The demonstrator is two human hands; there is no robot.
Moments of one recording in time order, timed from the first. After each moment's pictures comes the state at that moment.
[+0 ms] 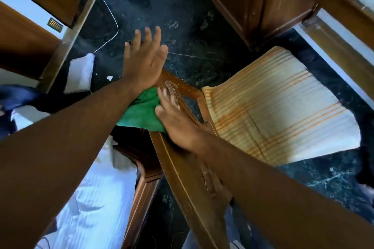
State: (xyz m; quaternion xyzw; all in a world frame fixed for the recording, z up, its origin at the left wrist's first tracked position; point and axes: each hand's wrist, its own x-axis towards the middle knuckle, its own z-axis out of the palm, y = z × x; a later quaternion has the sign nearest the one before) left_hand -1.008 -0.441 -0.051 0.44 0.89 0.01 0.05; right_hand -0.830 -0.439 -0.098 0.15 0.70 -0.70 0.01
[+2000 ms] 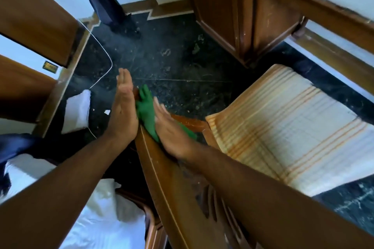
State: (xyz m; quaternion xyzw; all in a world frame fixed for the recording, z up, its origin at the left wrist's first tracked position) left_hand -1.059 -0.448 -0.073 0.35 0.85 0.37 0.15; right_hand -0.937 -0.398 -0.146 0.13 0.70 -0.69 -0.12
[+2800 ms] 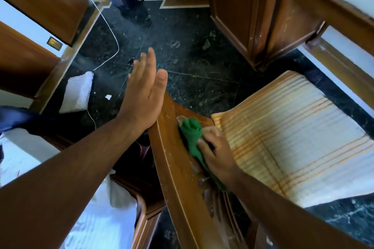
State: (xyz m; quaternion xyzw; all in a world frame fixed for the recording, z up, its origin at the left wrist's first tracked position) left_hand -1.044 -0.445 -0.057 0.40 0.88 0.22 0.11; right_hand -0.861 -0.398 -0.210 0.22 0.74 -0.60 -0.21
